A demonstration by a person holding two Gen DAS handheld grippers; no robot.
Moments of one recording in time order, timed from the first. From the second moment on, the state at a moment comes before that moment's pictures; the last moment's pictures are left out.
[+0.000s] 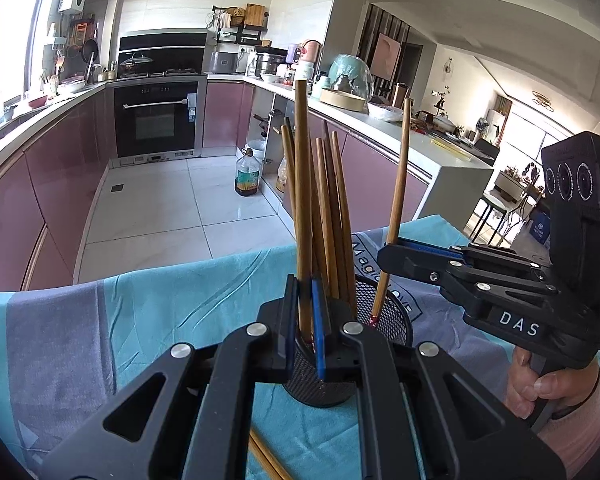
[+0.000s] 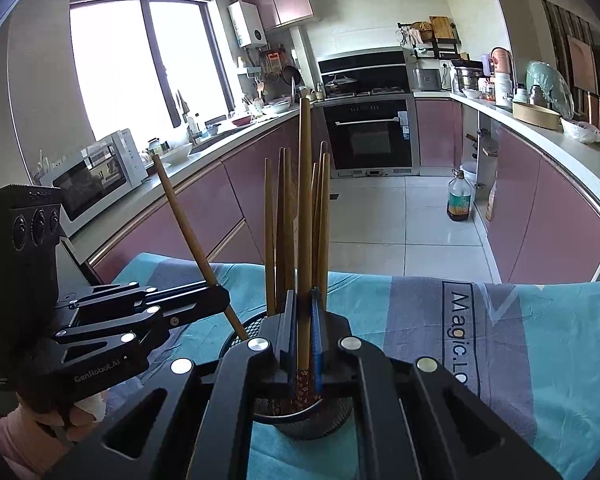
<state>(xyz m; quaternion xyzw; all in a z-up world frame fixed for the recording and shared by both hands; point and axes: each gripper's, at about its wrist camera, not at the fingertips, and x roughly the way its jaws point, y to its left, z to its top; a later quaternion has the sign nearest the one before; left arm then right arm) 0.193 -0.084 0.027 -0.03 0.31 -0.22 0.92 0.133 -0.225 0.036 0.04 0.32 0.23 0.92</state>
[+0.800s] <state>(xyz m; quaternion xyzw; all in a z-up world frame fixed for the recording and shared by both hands) 0.178 -0.072 0.019 -0.03 0.30 -0.19 0.94 0.120 -0.231 0.031 0.05 0.31 0.22 0.92</state>
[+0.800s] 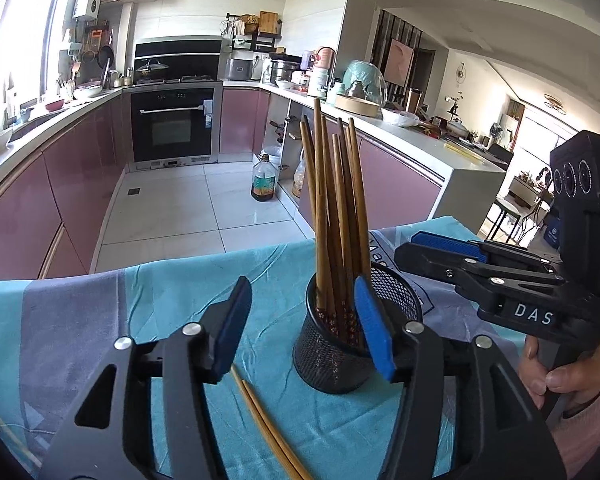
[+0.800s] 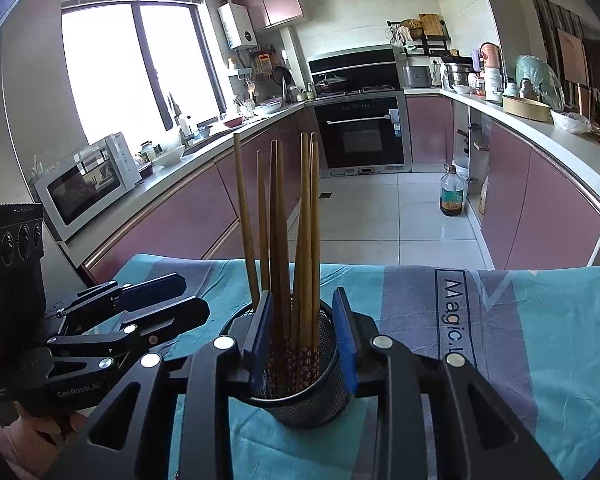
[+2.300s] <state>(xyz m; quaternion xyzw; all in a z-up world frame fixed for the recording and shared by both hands) 0.091 -0.007 -0.068 -0.02 0.38 -0.09 0.92 0.051 -0.139 -0.074 -0.02 0.43 0.28 0.86</state>
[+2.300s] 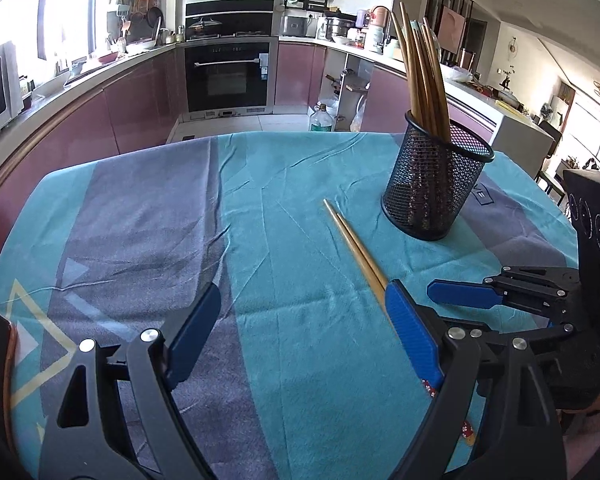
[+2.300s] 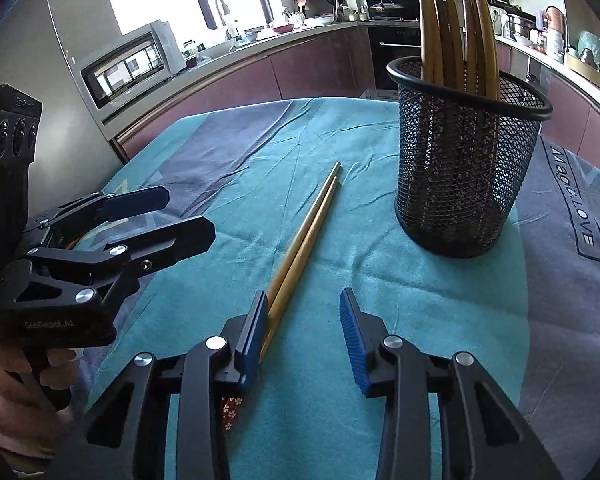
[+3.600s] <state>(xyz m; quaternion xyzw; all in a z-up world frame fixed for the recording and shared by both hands) 0.102 -0.042 -0.090 0.04 0.40 -0.14 0.90 0.074 -0.148 -0.074 -0.01 0.44 0.26 0.86</state>
